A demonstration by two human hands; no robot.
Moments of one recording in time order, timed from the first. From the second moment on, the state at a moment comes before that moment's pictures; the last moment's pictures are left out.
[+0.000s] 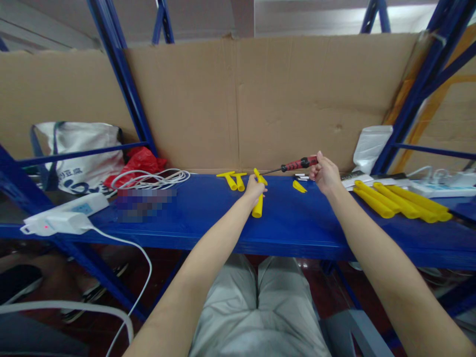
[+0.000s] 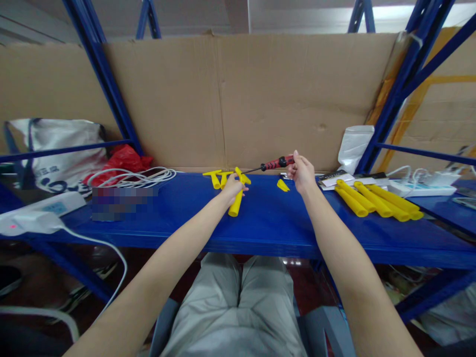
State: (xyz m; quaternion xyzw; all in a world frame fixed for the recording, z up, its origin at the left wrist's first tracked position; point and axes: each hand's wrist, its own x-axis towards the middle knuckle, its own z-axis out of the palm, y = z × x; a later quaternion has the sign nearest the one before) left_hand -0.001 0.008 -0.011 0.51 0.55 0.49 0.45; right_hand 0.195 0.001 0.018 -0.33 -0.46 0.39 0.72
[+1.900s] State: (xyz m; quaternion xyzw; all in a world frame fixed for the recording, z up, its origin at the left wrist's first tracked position) left_hand -0.002 0.008 -0.011 0.51 0.55 0.49 0.45; right_hand 0.193 -0.007 0.022 -0.33 -0.48 0.41 0.70
